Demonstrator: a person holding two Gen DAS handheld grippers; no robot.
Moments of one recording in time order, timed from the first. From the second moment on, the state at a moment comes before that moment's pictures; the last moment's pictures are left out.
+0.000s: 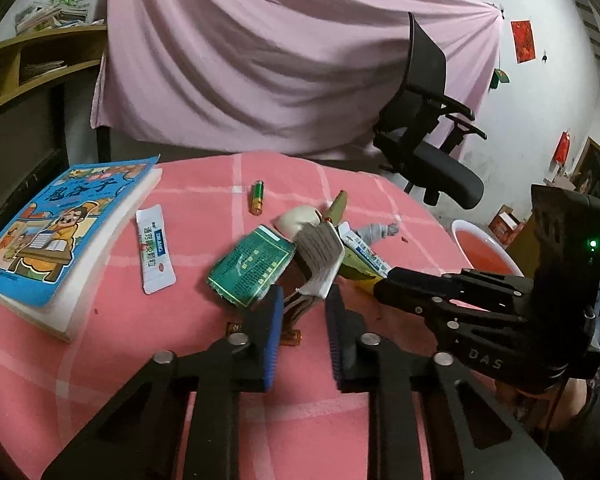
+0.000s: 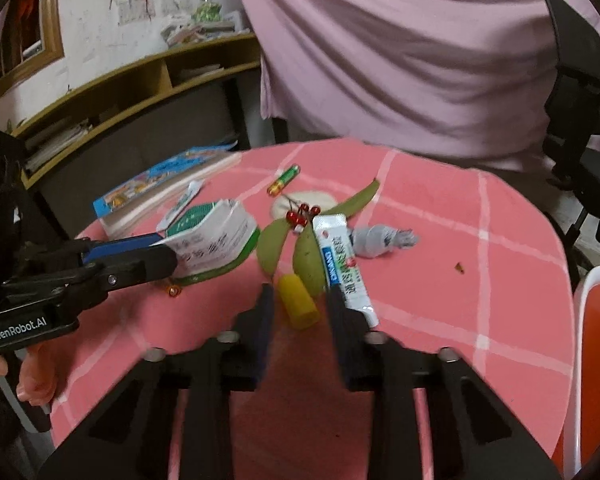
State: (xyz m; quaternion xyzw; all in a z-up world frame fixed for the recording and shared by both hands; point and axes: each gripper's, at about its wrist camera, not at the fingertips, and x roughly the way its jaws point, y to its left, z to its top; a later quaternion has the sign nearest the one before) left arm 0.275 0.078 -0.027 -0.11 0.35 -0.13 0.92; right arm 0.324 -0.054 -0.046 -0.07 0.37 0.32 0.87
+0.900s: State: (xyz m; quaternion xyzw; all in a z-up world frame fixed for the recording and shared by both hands) left arm 0.228 0.037 -0.011 -0.05 0.22 -0.08 0.97; right arm 0.265 -0.104 -0.005 0.01 0.18 0.29 0.94
